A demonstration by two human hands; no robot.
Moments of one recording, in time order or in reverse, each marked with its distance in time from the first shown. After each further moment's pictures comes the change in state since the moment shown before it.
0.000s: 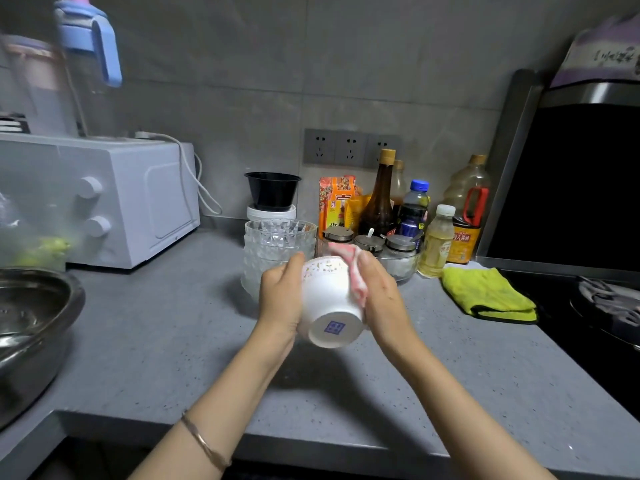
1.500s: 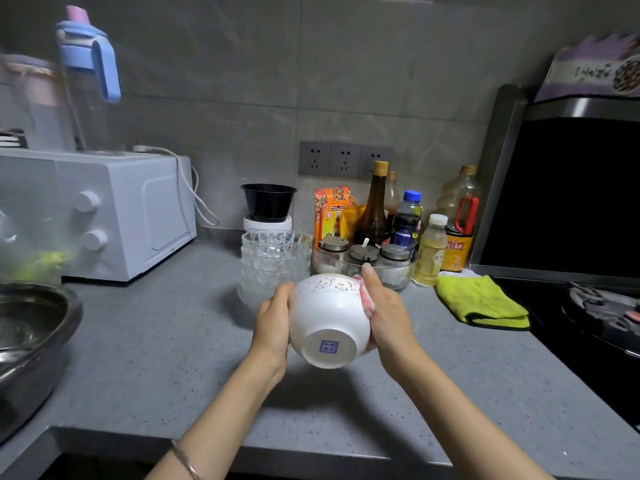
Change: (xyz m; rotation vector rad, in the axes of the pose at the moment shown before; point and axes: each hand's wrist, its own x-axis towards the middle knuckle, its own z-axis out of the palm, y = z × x) left_hand -0.006 -0.017 -0.012 -0.112 -0.087 -0.108; right_hand -0.005 -0.011 -0.006 -0.009 0.125 0.419
